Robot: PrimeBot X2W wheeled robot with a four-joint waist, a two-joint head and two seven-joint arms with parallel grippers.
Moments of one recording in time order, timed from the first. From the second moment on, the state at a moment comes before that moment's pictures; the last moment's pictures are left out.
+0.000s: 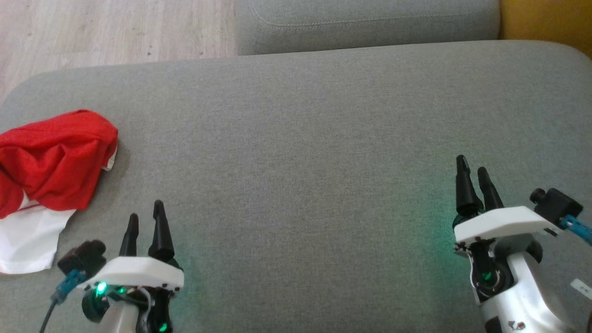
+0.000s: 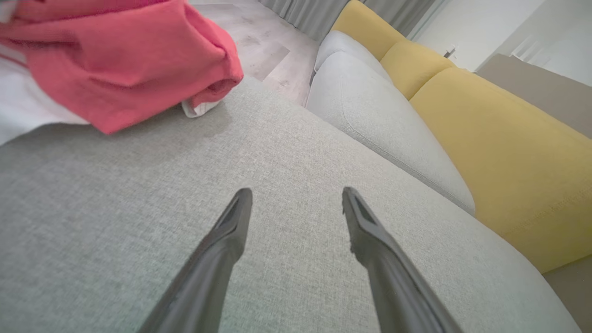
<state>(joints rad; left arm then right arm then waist) -0.18 0.07 -0.07 0.50 -0.71 -0.11 -0.10 -0.27 -0.07 0.06 0.53 0.77 0.13 -0.10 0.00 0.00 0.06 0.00</state>
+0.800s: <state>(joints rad) -0.19 0.07 -0.10 0.52 -0.38 -0.07 -0.17 -0.28 -0.05 0.08 0.54 0.43 0.13 -0.17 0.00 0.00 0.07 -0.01</state>
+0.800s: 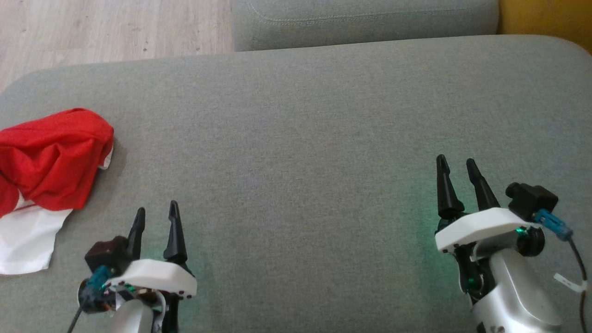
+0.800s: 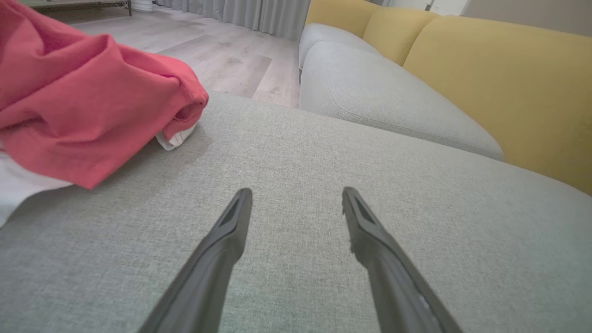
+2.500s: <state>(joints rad) -0.20 0.04 -0.06 0.53 -0.15 -0.01 -0.25 -0.30 -0.05 0.06 0.61 0.14 0.13 -0.25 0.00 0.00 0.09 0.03</state>
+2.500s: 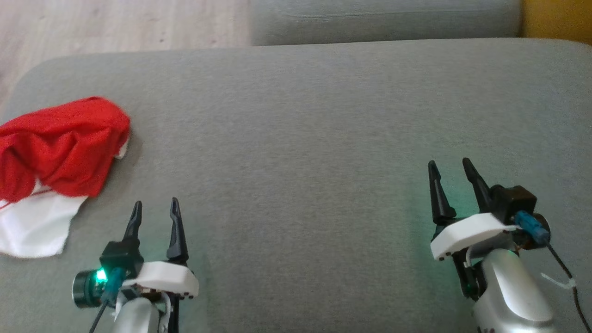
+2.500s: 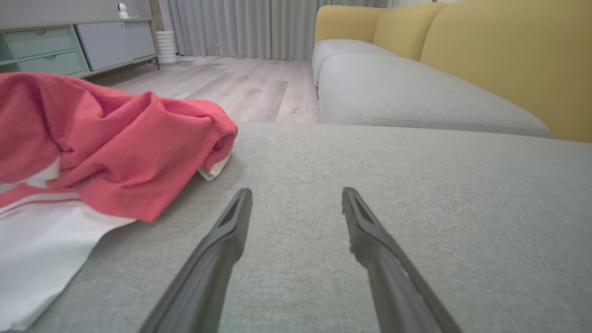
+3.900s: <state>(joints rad) -0.55 0.16 0.15 0.59 -0.18 -0.12 -0.26 -0.43 -0.08 0.28 0.59 0.09 0.13 -0.25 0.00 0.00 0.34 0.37</state>
